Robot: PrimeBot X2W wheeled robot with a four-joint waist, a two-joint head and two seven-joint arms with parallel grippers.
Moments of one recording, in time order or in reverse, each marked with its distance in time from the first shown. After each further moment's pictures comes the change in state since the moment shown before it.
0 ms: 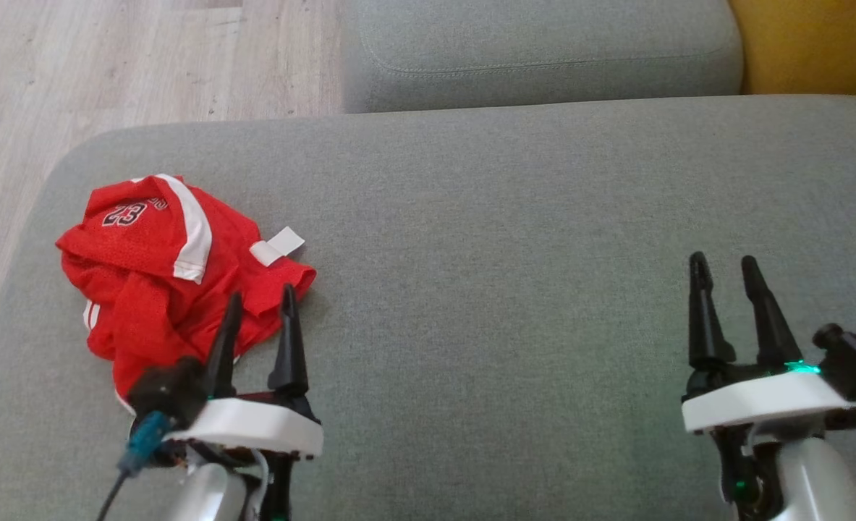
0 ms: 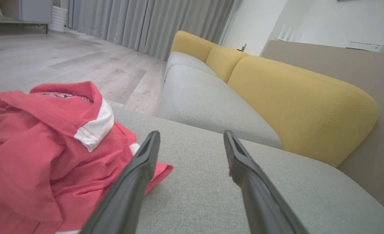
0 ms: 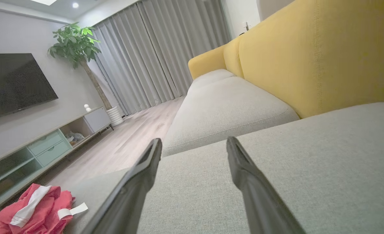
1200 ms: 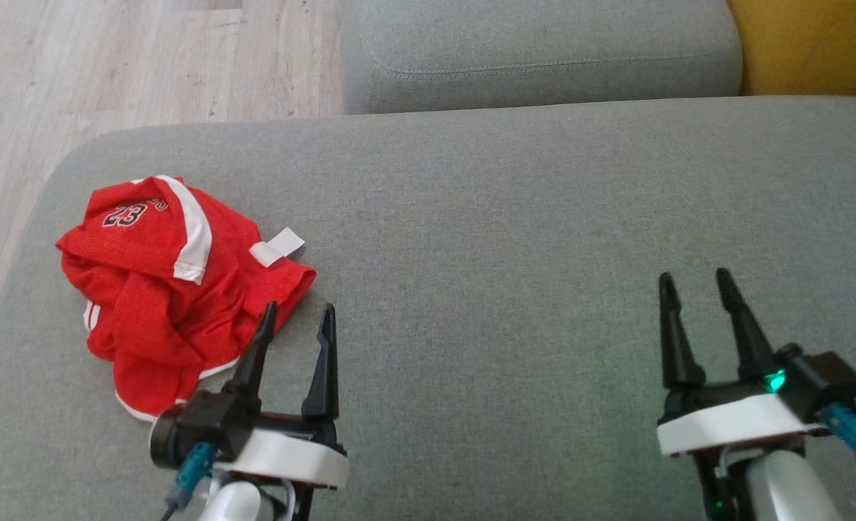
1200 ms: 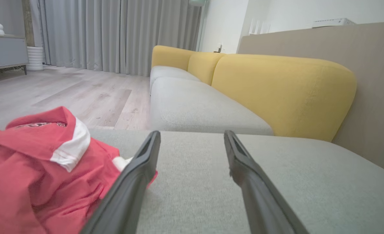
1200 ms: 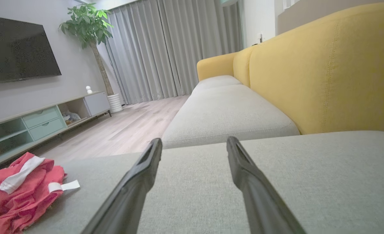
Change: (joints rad) left arm 0.011 -0.005 -0.064 0.040 0.173 -0.025 -0.101; right arm 0.017 -0.001 0.044 0.038 -0.160 0.000 -0.098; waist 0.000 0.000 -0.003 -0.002
